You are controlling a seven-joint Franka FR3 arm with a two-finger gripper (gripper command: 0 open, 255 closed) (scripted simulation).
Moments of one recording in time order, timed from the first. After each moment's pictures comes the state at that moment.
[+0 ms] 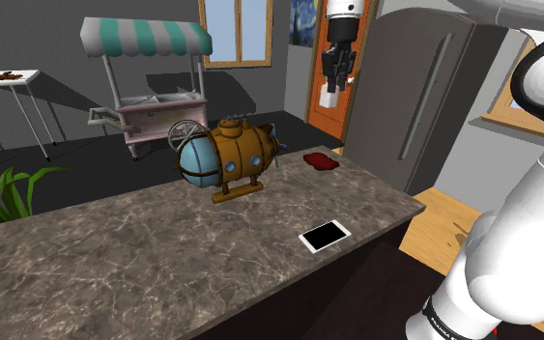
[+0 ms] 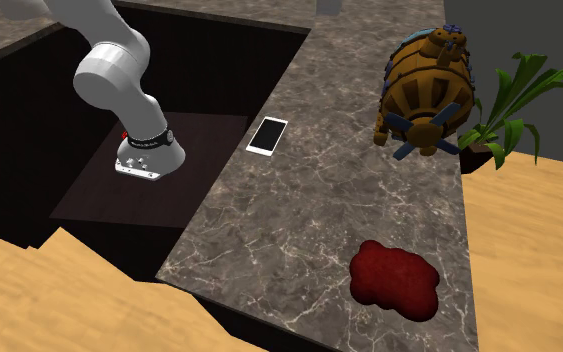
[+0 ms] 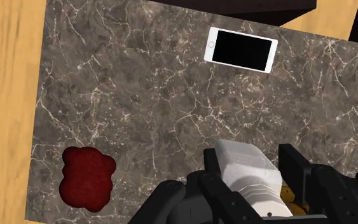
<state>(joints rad) 0.09 -0.07 -0.26 -1.39 0.00 1.23 -0.19</state>
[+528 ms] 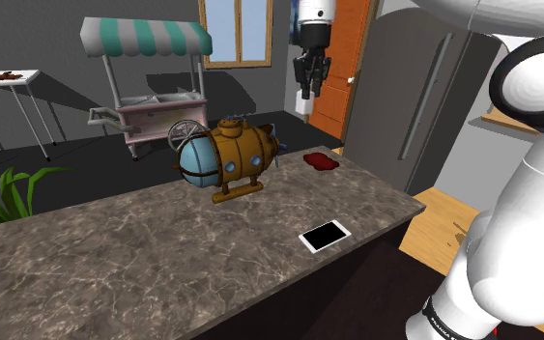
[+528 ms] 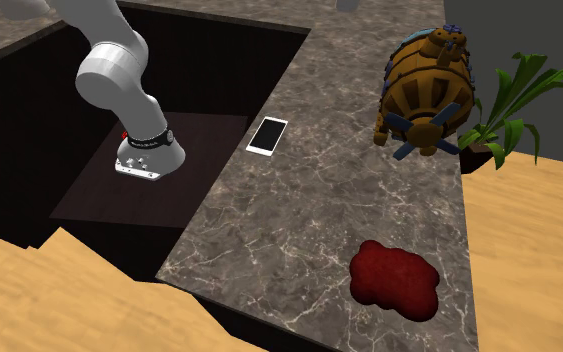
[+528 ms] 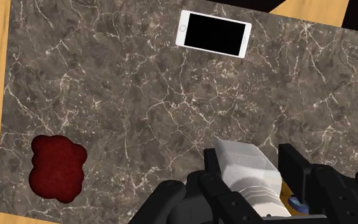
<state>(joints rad) 0.14 0.01 -0.20 -1.34 0.03 1.26 -0.07</state>
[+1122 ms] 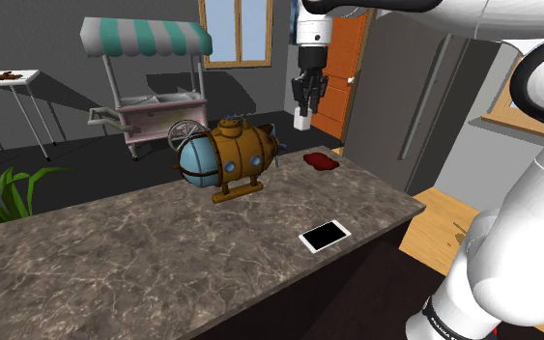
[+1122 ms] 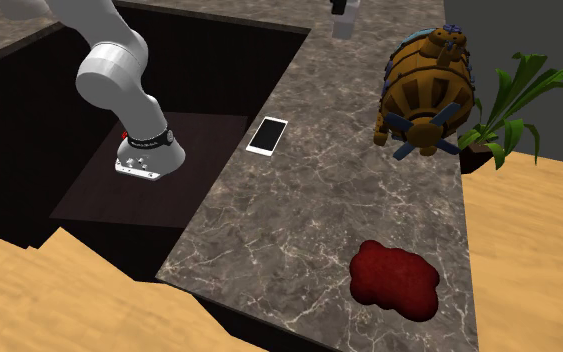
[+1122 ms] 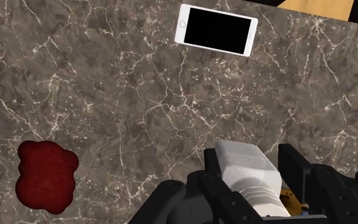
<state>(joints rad) 0.15 -0.05 -0.19 -1.54 0.02 1.40 -0.07</state>
